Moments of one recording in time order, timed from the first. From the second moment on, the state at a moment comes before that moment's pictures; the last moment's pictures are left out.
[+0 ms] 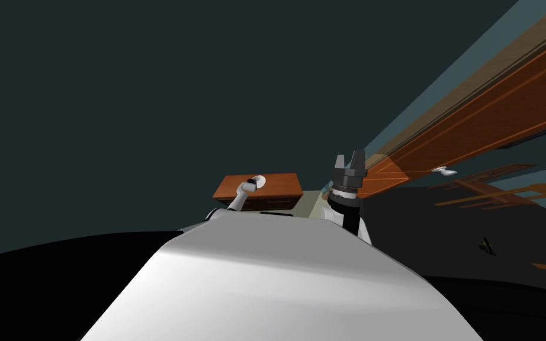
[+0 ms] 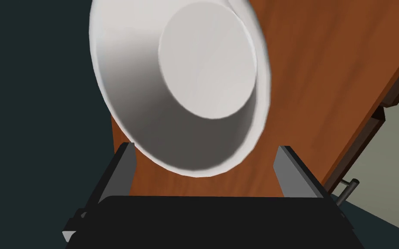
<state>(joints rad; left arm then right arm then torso) -0.33 0.13 0.01 -0.95 -0.05 0.66 0.35 0.49 -0.04 -0.04 -2.32 0.09 -0.58 0.01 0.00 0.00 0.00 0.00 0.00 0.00</state>
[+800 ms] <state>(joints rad) -0.42 0.12 0.01 -0.79 -0.05 0.78 0.37 0.49 -0.04 -0.04 -2.32 0.09 -0.58 0.01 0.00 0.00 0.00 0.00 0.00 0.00</state>
